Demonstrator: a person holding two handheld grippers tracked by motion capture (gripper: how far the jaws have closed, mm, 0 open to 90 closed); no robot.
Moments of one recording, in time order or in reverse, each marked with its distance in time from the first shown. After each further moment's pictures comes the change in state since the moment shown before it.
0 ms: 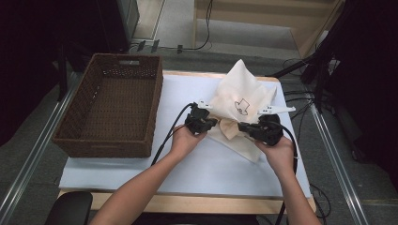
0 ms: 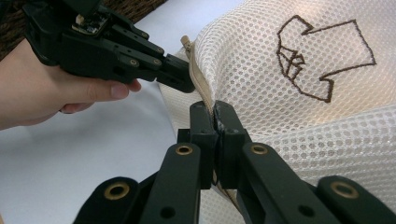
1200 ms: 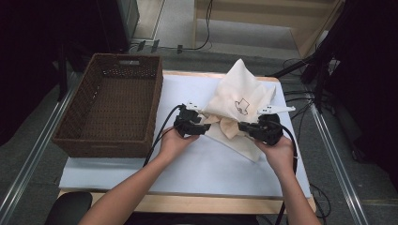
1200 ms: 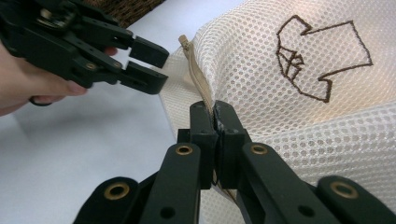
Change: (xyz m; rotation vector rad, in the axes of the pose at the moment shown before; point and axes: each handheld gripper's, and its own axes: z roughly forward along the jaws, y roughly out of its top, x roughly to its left) left arm 0.012 -0.015 -0.019 0.030 0.035 -0.035; right arm 0.001 0.001 0.000 -0.002 -0.012 -0.006
